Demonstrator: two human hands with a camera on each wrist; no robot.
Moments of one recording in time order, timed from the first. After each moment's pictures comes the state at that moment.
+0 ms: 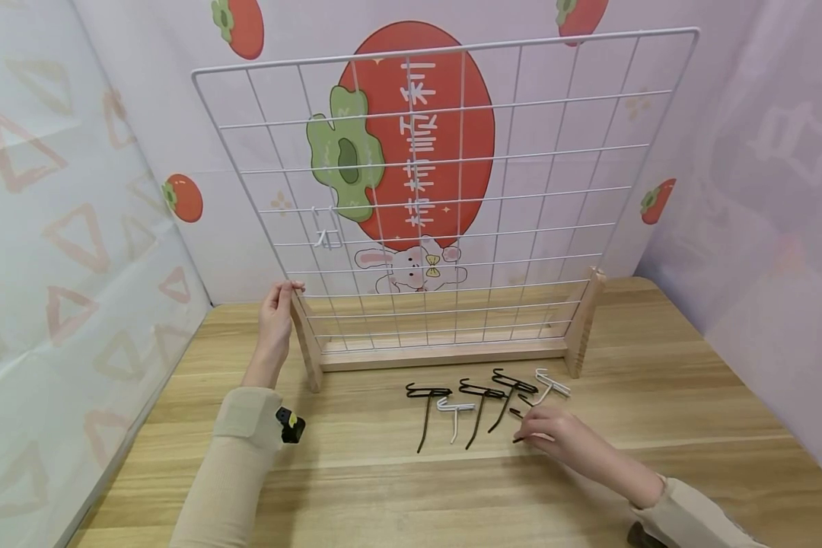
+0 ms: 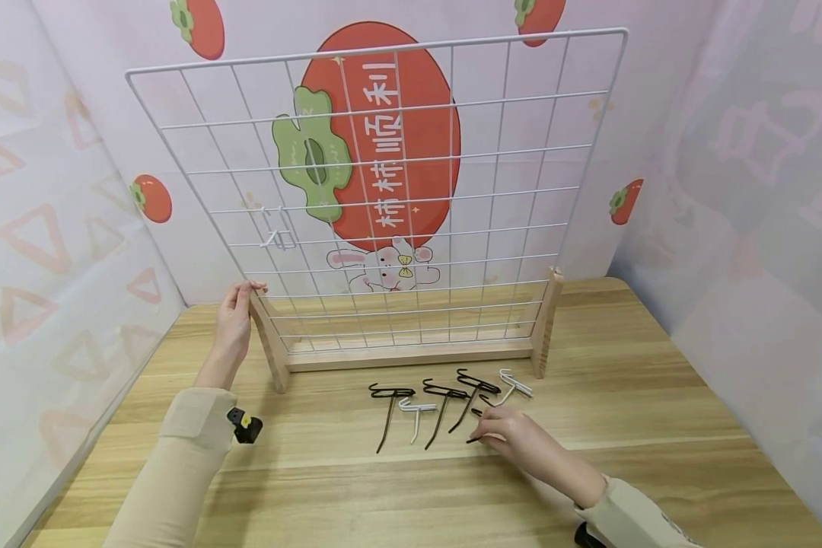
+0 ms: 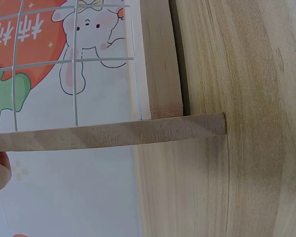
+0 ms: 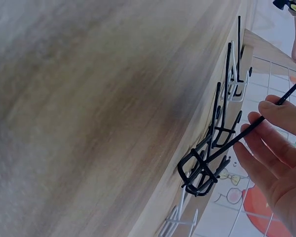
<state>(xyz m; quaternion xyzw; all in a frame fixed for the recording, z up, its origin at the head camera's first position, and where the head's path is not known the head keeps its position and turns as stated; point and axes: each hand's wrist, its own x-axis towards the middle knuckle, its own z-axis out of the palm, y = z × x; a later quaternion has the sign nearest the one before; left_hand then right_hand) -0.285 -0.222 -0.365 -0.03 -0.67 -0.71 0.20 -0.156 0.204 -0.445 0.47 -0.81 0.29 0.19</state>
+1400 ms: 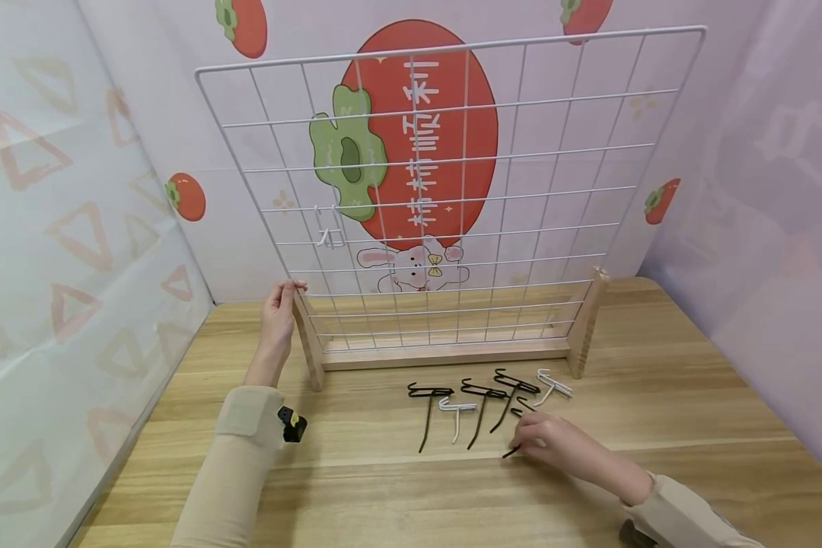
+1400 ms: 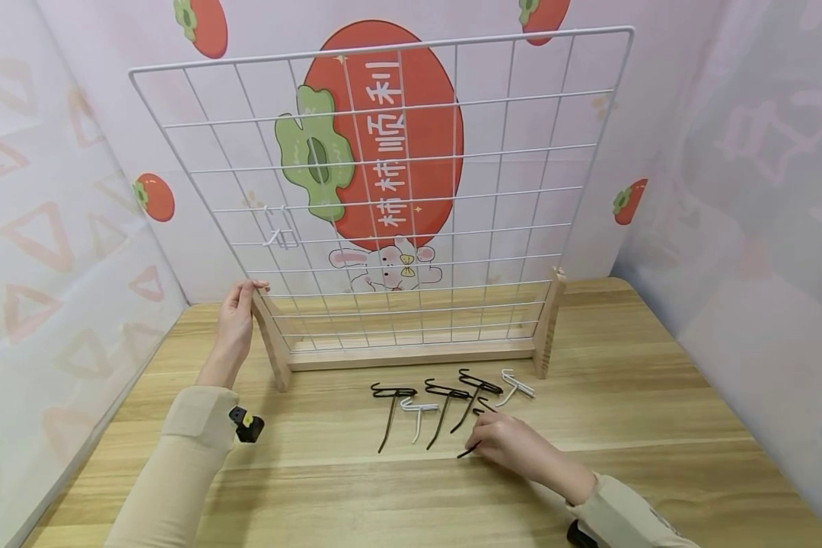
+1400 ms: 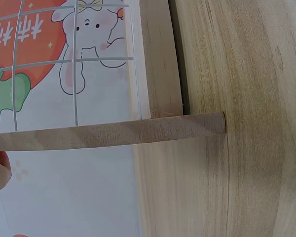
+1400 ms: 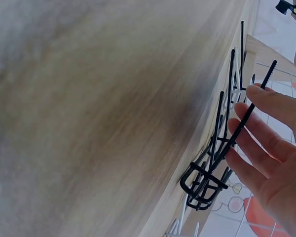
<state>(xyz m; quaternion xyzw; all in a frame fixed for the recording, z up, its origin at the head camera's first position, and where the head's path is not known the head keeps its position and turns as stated) -0.287 -0.222 -0.366 -0.04 -0.66 -0.71 0.21 -0.157 0.194 -0.447 0.48 -0.82 0.29 0.10</state>
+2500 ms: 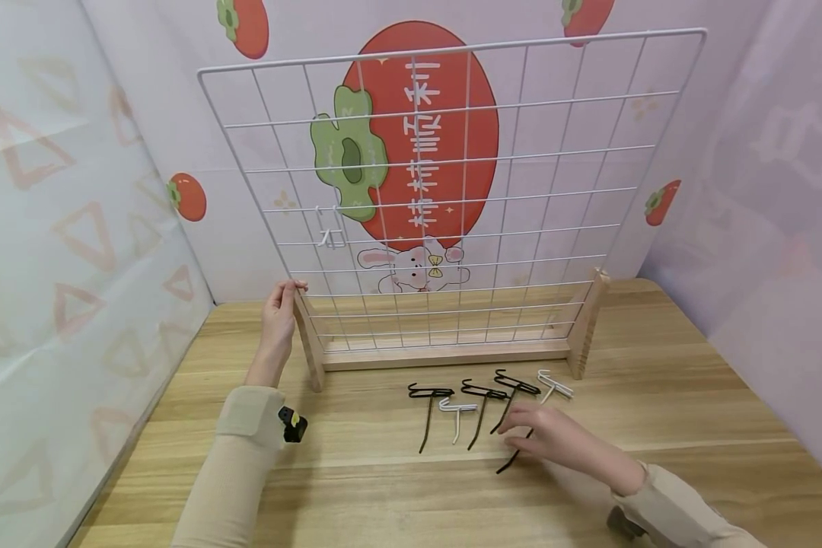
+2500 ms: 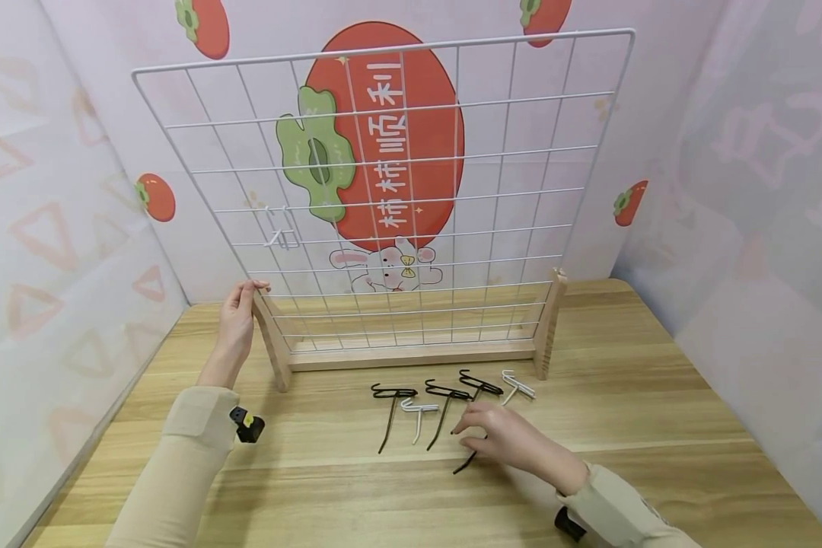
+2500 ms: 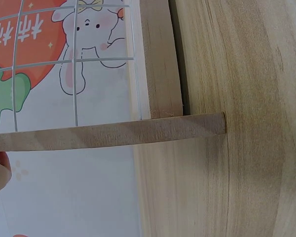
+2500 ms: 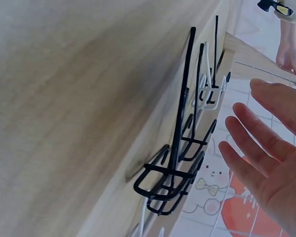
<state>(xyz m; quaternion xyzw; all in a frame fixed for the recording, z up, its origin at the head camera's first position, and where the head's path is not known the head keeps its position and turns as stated) -0.286 -0.222 -0.365 -0.04 -0.67 -0.72 0.20 -0.162 0.181 -0.432 0.46 -0.84 0.28 0.09</state>
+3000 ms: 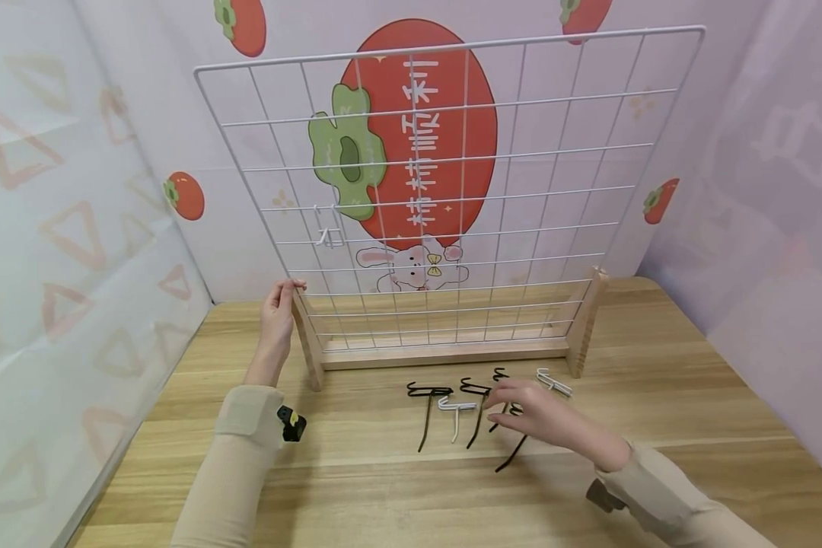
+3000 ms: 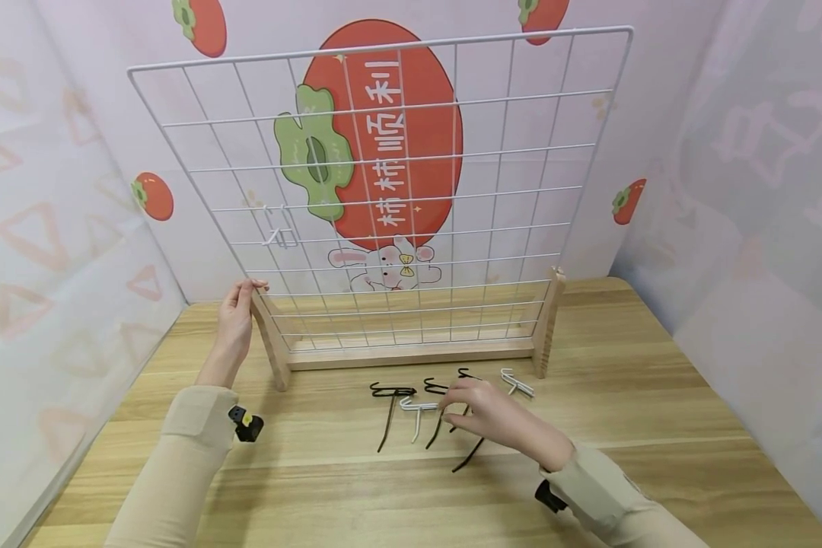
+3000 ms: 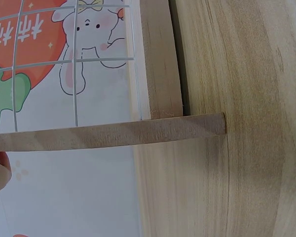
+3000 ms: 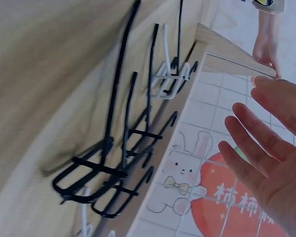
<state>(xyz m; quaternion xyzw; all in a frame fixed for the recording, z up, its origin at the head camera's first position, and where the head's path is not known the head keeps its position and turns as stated) -0.288 -0.223 -0.367 -0.04 -0.66 -0.72 0.21 -0.178 0.166 -0.406 0.48 -0.82 0.28 0.14</state>
